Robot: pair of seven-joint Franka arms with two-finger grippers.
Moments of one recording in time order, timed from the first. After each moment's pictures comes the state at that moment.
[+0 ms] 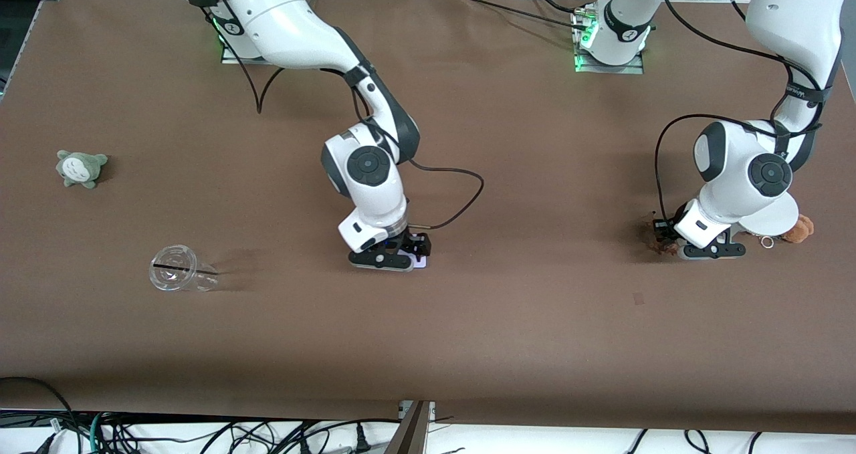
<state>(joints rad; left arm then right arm) 0.16 0.43 -0.08 -2.08 0.09 2.53 -0.03 0.76 0.91 -0.17 -1.26 0.07 2.39 0.73</state>
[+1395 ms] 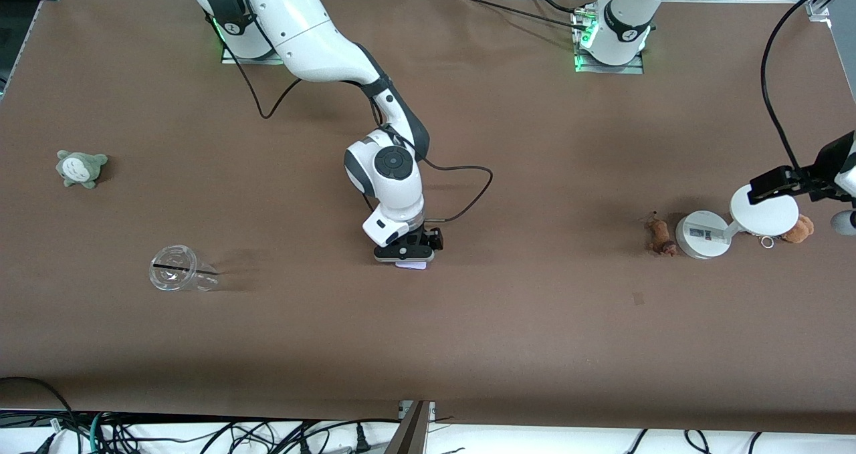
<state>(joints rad) 0.16 0.29 -0.16 -1.27 0.09 1.50 -0.06 0.81 1.00 -0.18 -1.30 0.01 2.54 0.73</state>
